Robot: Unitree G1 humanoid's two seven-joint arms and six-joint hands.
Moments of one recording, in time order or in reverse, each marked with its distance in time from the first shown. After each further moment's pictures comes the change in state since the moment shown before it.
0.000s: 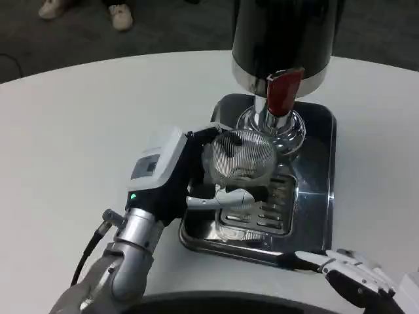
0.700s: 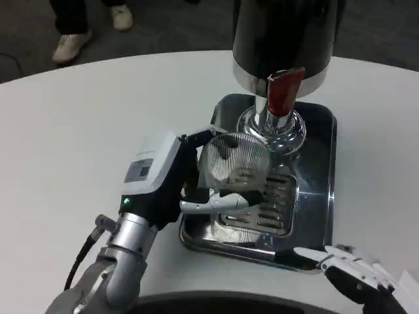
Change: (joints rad) left arm 0.016 0.015 0.012 0.009 0.023 -0.039 0.032; right arm -0.009 -0.004 -0.001 -0.018 -0.001 0.014 0.006
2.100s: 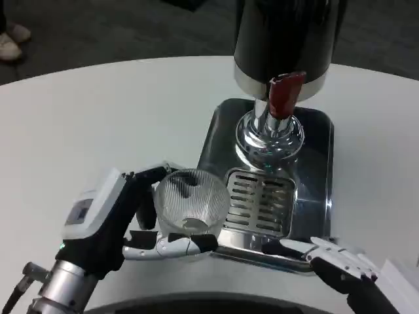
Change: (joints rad) left arm 0.411 0.078 0.277 -0.482 -0.100 -0.071 -0.355; right arm -0.084 -0.029 0.045 0.012 -0.017 0.054 0.010
